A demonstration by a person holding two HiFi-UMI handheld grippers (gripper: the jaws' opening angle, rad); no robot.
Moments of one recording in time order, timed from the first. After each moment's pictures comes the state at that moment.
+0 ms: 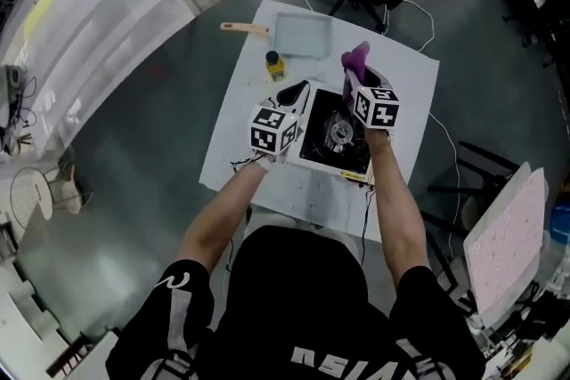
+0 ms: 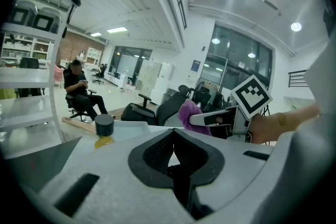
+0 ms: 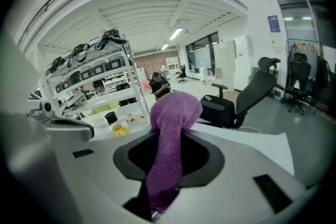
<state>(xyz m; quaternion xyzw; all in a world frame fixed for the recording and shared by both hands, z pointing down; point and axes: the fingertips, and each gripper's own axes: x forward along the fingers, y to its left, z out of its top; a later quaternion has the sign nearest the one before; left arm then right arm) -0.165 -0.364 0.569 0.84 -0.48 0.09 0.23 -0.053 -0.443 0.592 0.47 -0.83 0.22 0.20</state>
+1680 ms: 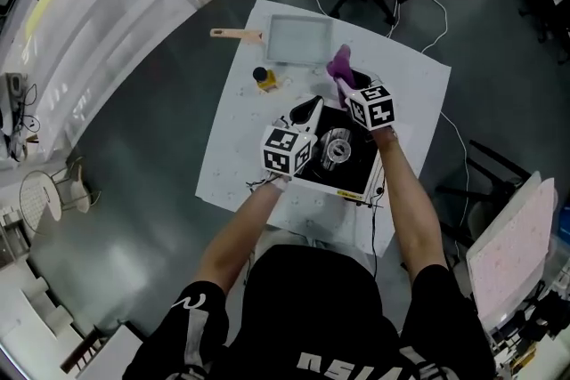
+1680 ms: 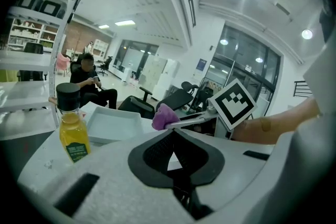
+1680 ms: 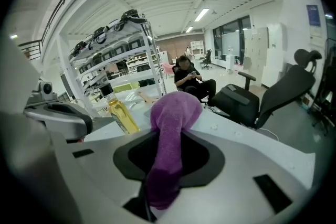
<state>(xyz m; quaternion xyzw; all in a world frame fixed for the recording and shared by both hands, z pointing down) -0.130 -0.390 0.614 0.82 -0.50 0.07 0.27 -0.090 -0.475 0.670 0.32 -0.88 0.21 0.29</state>
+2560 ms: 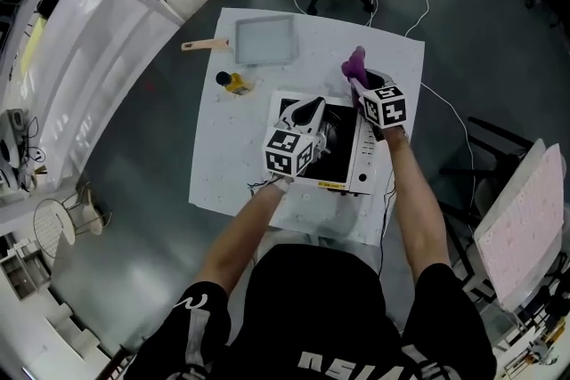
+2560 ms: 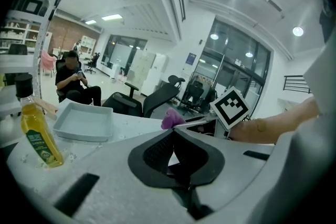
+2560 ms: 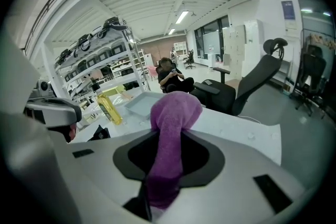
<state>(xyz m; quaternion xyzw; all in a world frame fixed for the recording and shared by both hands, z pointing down) -0.031 -0.381 0.610 0.85 -0.45 0.10 0.27 0.054 -0.468 0.680 0.39 -0.85 0.24 0.27</state>
